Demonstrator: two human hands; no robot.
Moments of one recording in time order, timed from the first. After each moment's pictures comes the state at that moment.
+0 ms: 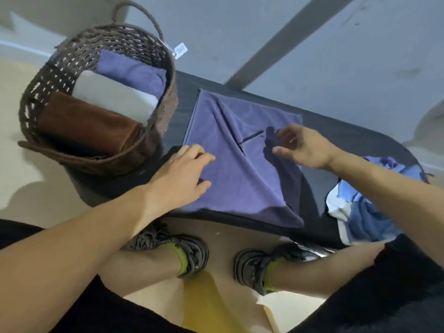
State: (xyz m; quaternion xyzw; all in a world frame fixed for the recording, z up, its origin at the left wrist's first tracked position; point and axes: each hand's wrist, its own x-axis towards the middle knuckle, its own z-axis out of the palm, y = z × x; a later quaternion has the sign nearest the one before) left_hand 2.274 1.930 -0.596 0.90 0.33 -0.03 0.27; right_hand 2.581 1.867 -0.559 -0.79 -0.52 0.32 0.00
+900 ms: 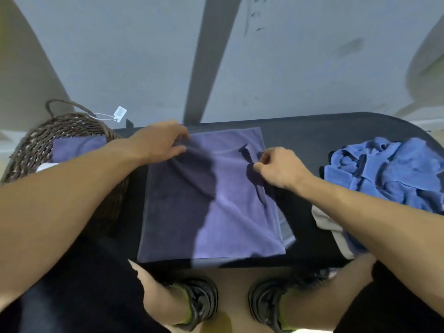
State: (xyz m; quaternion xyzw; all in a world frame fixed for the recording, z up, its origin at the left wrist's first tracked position) left_hand 2.420 2.062 -0.559 0.94 0.26 -0.14 0.16; right_hand 2.622 1.842 -0.599 -0.86 -0.36 0.33 0.16
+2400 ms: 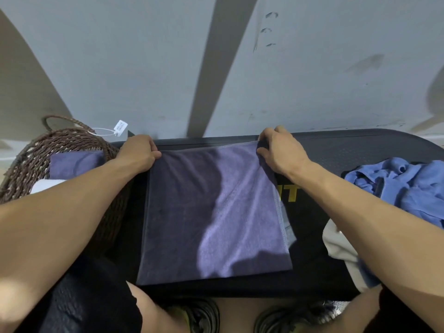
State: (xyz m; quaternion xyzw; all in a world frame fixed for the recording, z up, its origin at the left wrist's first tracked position) left_hand 2.401 2.114 -0.611 0.81 0.55 -0.08 0.18; right_hand 2.666 1.909 -0.627 -0.85 -0.46 0.22 0.14
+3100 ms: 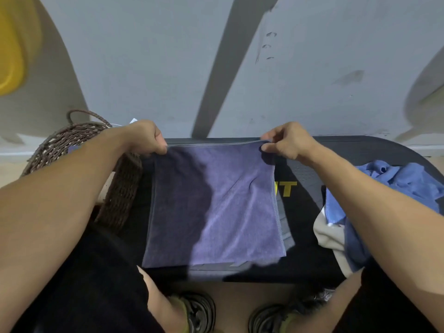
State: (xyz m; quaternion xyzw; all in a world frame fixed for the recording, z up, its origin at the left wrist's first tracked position) left_hand 2.397 2.114 -0.545 0.80 0.49 -0.15 0.30; right_hand 2.676 1.896 -0.567 -0.81 -0.35 0.37 0.29
